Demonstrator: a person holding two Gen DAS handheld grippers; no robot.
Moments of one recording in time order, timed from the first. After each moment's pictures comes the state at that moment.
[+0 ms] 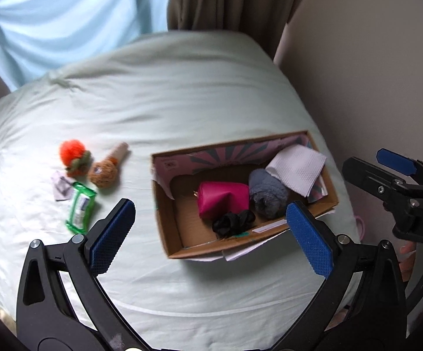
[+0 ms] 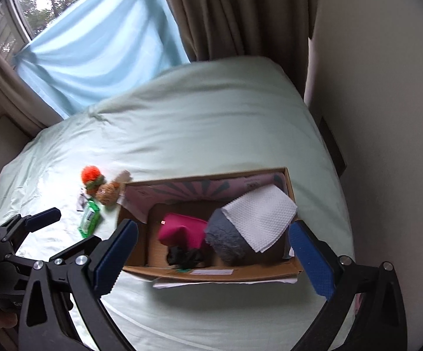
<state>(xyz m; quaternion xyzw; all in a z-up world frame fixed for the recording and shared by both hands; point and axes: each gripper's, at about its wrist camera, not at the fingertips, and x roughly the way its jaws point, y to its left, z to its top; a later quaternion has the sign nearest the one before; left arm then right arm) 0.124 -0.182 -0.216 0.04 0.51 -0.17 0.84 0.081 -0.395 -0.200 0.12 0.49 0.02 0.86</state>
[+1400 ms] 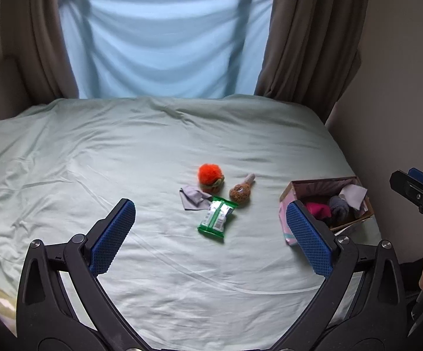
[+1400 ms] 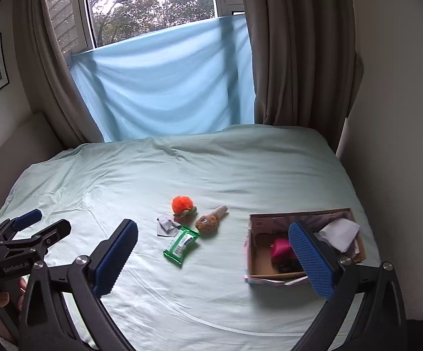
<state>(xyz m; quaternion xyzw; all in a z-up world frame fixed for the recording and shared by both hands) 0.060 0.161 -0.118 -0.02 0.40 -0.10 0.91 0.013 -0.118 -0.075 0.07 0.38 0.02 0.92</state>
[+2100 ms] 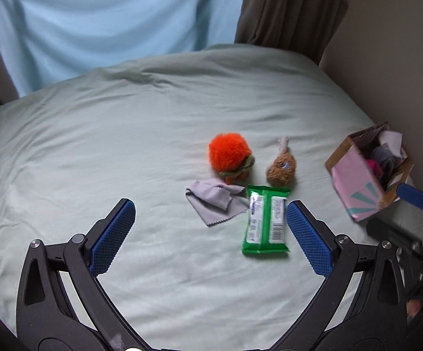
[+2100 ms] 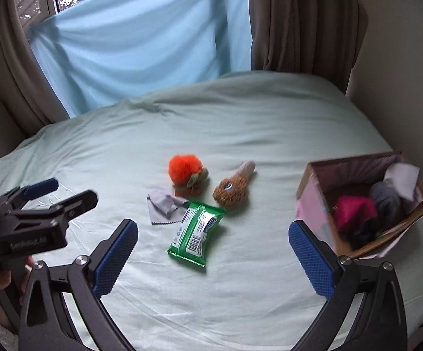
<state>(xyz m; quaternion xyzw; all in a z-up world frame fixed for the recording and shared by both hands) 0.238 0.193 -0.338 0.05 0.44 -0.23 0.87 0.110 -0.011 -0.286 0.09 0.44 -0.05 0.89</state>
